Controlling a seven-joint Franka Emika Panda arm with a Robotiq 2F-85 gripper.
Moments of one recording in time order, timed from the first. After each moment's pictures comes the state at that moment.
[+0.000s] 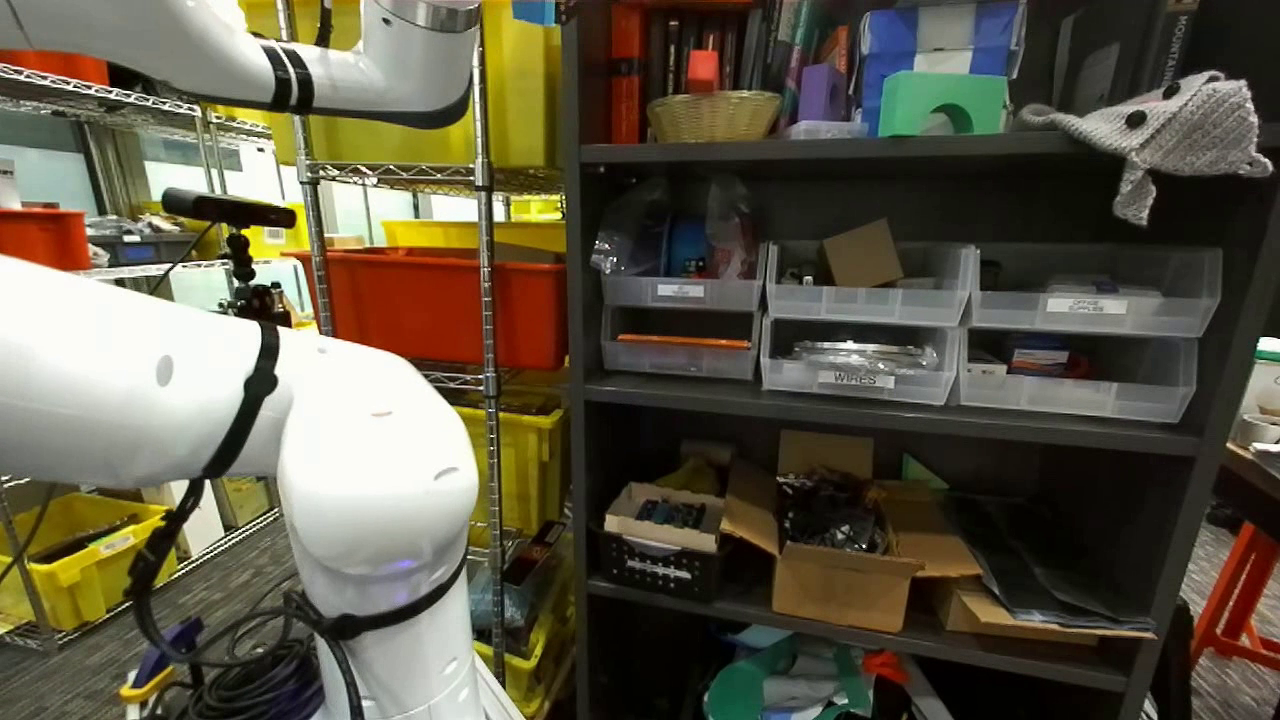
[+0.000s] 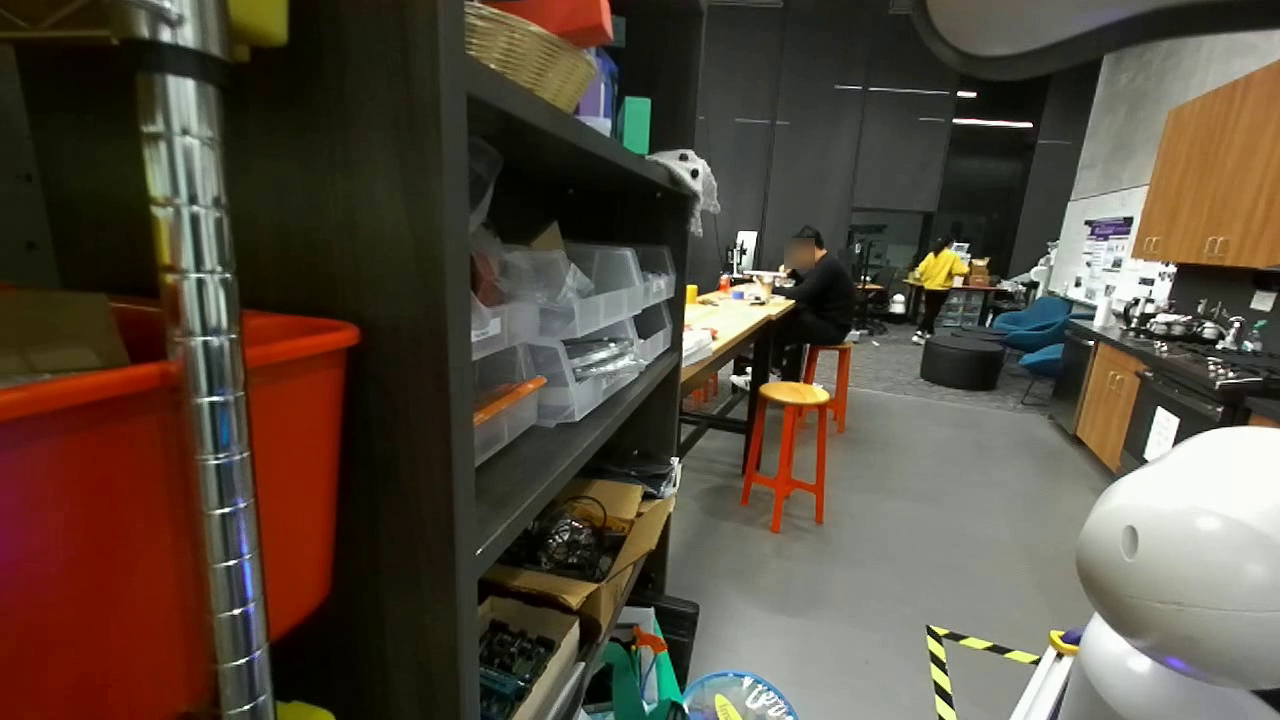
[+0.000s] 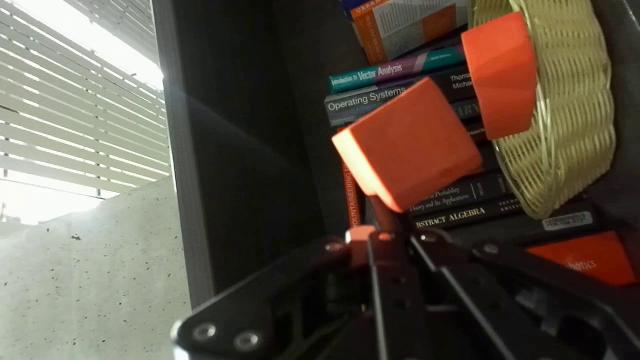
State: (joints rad) arm -0.18 -1.14 0.33 -2.47 -0.47 3.06 -0.41
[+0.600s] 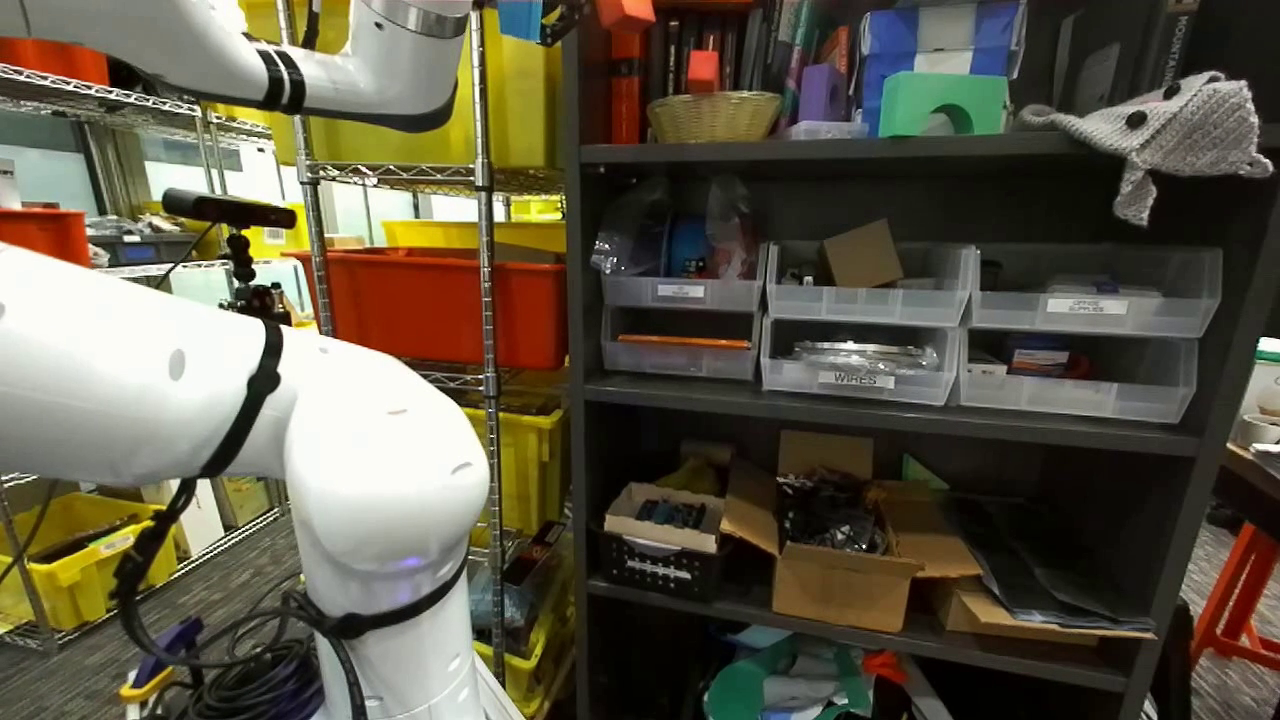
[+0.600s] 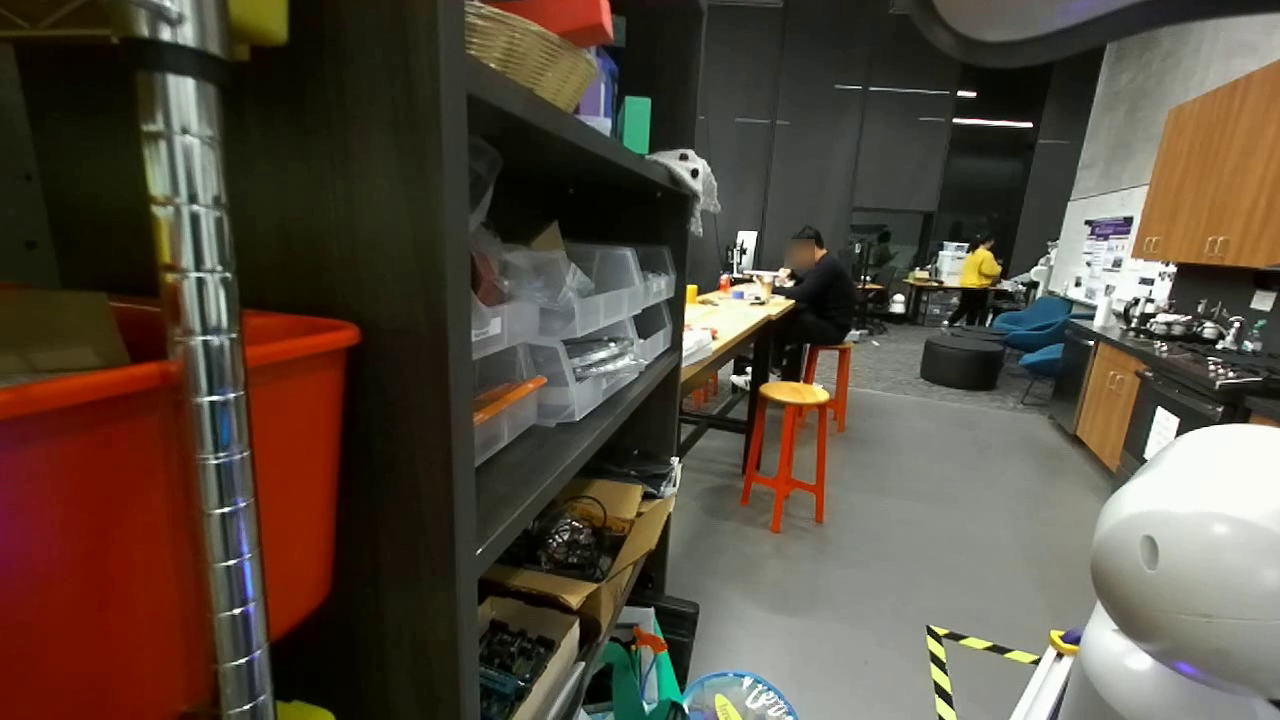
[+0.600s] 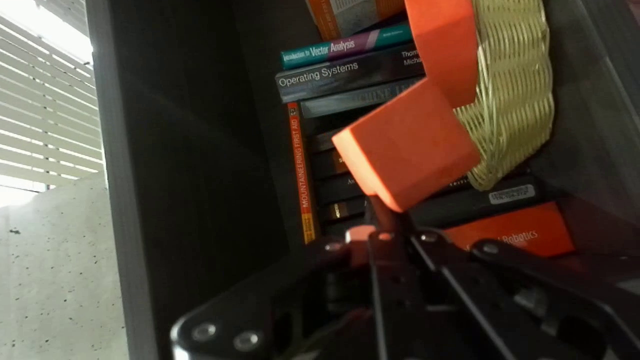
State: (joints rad) arm -0.11 -1.10 0.37 -2.44 -0.48 2.97 -0.41
